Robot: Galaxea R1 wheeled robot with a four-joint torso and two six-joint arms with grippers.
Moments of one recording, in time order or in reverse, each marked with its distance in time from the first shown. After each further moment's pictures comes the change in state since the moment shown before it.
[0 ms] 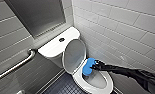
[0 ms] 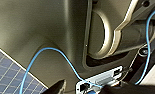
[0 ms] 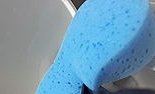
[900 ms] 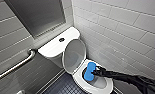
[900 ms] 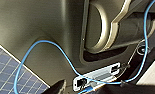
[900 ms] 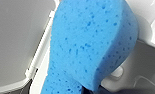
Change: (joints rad) left arm 0.019 0.008 0.000 0.000 -0.001 0.000; right arm -0.096 -0.010 -0.039 -0.034 0.057 -0.003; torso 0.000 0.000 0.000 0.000
